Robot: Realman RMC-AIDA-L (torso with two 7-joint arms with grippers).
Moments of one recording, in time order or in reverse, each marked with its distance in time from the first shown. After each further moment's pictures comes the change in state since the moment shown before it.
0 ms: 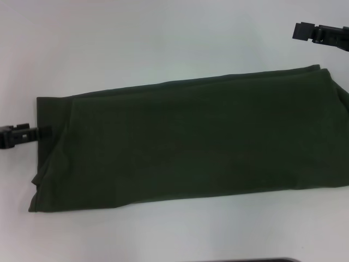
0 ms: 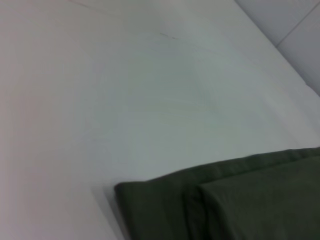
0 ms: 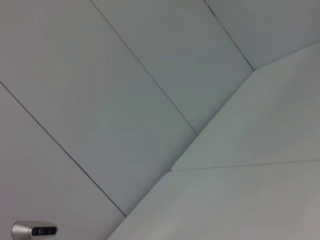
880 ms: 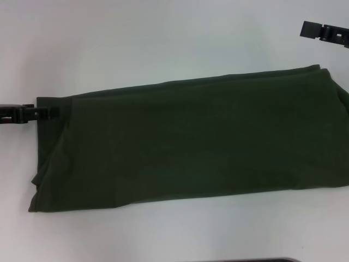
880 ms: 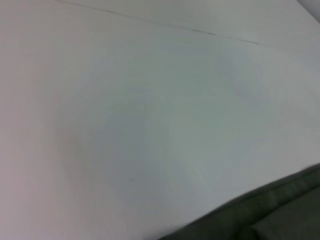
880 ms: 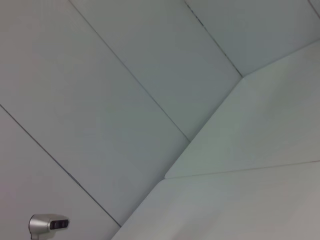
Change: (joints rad) left arm -0.090 0.007 0.150 -0.033 0.011 -0.210 -0.095; right arm -0.016 -0.002 0.027 0.000 0.000 0.001 0.017
